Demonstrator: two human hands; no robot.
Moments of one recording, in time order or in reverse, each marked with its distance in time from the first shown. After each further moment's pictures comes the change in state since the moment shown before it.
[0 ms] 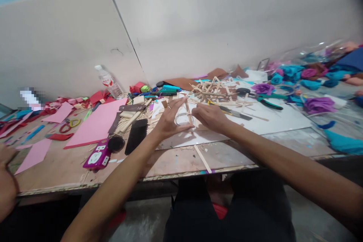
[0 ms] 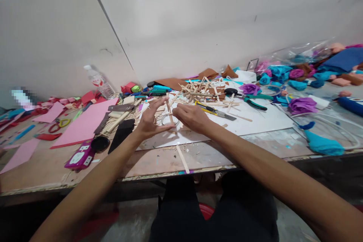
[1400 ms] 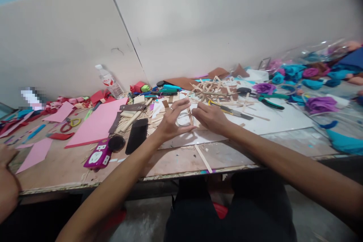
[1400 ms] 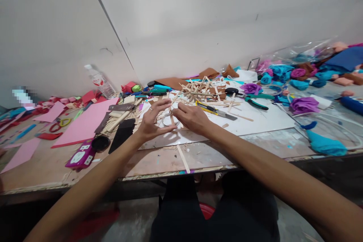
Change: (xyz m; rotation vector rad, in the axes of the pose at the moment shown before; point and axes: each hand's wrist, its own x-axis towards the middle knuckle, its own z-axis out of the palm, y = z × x) left_hand -0.001 0.009 0.003 -0.101 0.012 -0.030; right_hand 0.002 -0.009 -0.005 -0.125 -0.040 0.017
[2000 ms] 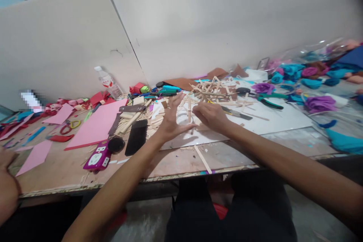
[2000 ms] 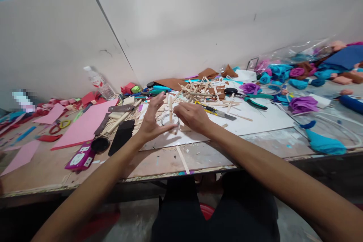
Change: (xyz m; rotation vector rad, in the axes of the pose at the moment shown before) left_hand 0.001 -0.001 0.007 -0.052 0.023 -0.178; right_hand 0.002 0.006 0.004 0.076 0.068 0.072
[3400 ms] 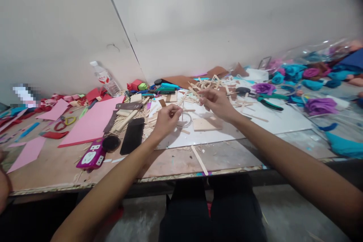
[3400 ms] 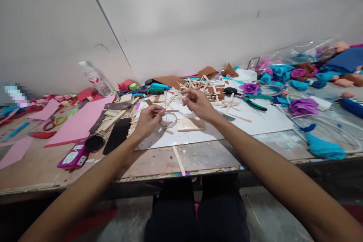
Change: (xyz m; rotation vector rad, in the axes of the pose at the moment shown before) left_hand -0.004 -0.008 0.014 -0.235 0.106 -0.590; right_hand 0.004 0.042 -0.005 0.800 -0.087 0.633
